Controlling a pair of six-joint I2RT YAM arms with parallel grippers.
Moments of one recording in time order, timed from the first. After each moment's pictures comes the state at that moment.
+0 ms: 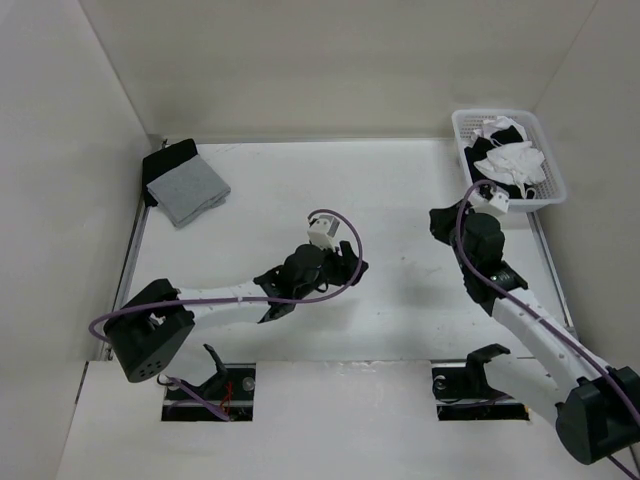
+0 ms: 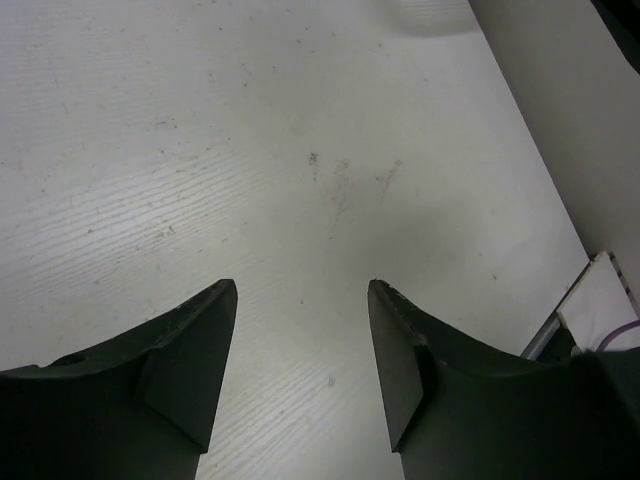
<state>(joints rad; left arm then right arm) -0.94 1.41 0.61 0.49 -0.14 -0.67 0.34 0.93 0.58 0.15 0.27 0.67</state>
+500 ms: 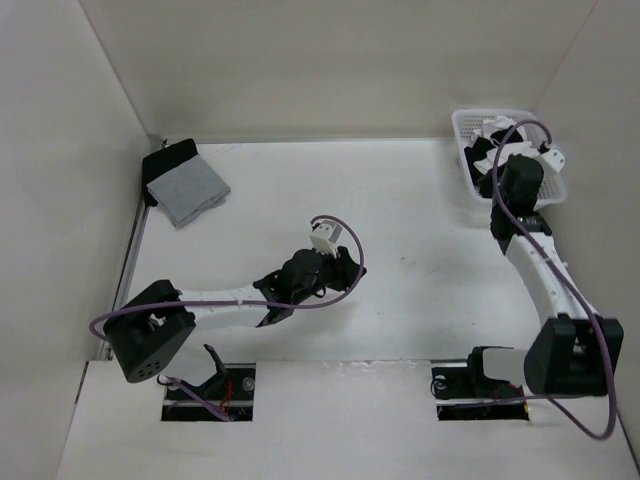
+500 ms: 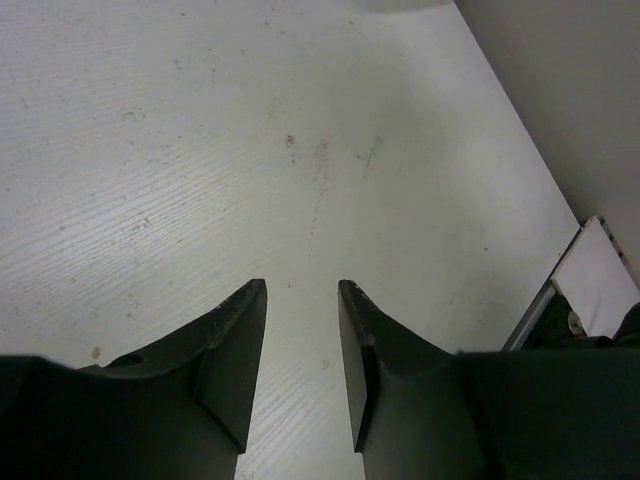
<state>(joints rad) -0.96 1.40 0.57 0.56 -0.09 -0.62 0.00 1.21 0.94 0.03 0.31 0.63</state>
